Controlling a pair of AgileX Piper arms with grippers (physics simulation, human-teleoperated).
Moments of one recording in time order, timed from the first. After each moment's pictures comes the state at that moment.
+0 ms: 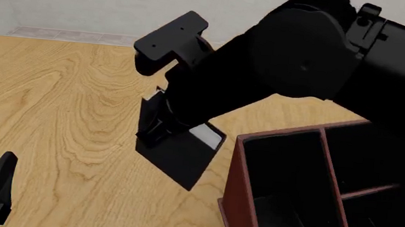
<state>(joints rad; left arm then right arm) 0.03 0.00 -0.01 0.01 0.00 1.00 1.54 -1.57 0.94 -0.07</state>
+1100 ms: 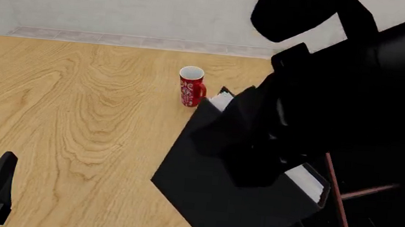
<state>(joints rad) 0.03 0.00 -0.01 0.01 0.00 1.15 1.21 -1.54 1.17 0.25</state>
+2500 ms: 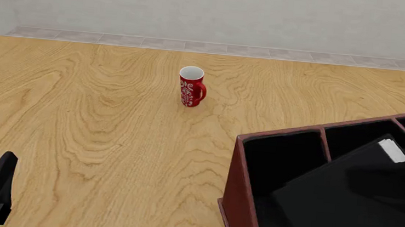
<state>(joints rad) 0.03 0.00 -0.01 0.01 0.00 0.87 0.74 -1.17 1.22 0.27</state>
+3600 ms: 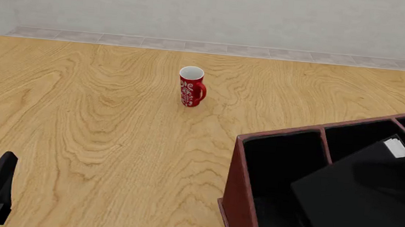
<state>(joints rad) 0.03 0.00 -0.01 0.01 0.00 0.69 0.72 -1.12 1.22 0.22</state>
